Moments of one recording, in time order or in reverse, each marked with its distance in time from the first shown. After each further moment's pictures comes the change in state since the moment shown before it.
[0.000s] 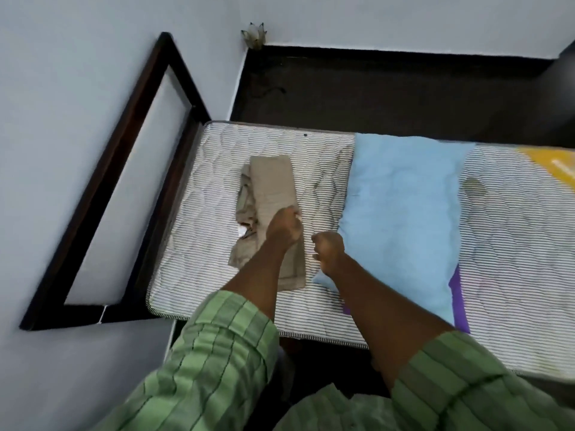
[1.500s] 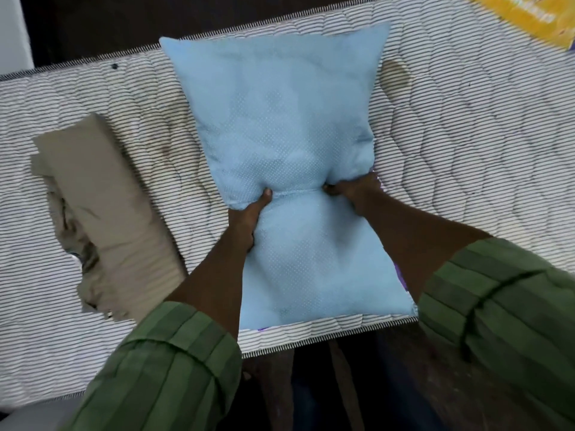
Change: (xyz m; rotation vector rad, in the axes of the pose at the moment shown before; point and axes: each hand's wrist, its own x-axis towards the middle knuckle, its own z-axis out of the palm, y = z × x) left_hand 0.120 0.075 0.372 -0.682 -0.296 -0.604; right_hand 0.370 0.134 -0.380 -0.132 0.330 0.085
